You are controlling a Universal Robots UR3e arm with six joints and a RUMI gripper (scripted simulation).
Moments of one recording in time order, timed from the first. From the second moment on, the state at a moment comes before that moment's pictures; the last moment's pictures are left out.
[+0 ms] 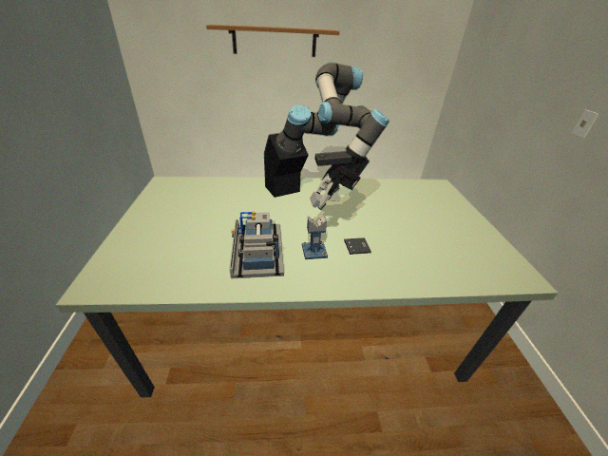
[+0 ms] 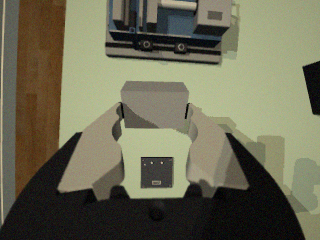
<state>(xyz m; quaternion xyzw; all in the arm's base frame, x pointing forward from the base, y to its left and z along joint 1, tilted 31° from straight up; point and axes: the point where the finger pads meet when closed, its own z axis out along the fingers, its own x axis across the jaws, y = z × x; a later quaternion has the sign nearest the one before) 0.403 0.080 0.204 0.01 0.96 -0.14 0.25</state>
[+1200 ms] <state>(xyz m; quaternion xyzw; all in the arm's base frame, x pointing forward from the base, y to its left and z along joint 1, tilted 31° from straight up) 0.403 0.082 0.203 0.05 0.93 -0.27 0.25</state>
